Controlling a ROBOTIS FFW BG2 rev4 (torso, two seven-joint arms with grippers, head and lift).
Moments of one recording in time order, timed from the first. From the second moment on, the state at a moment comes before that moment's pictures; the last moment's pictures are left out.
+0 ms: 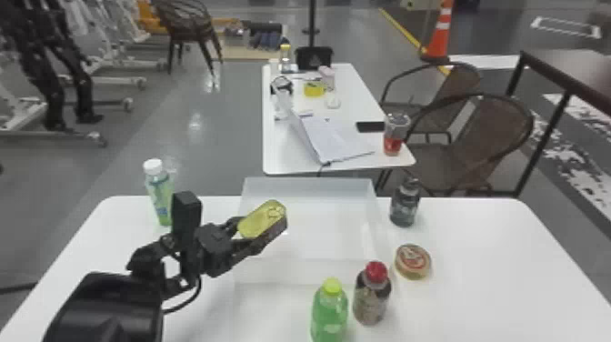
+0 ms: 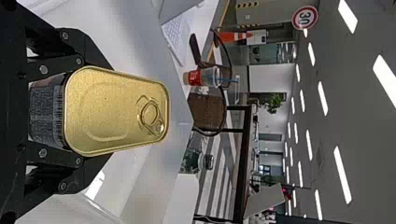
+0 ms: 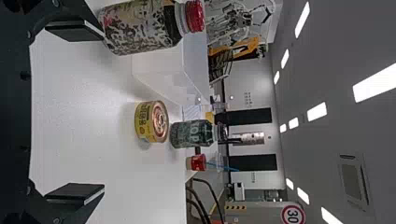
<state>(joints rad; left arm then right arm) -0.26 0.11 -0.01 -1.24 -0.05 0.06 -0.82 0.46 0.00 -0.14 -1.57 -0.13 -0.35 0.38</state>
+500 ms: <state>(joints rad) -0.33 0.11 -0.02 -1.09 -0.07 -0.03 -0.81 0.46 0.00 -0.14 -1.57 -0.13 -0.35 0.38</state>
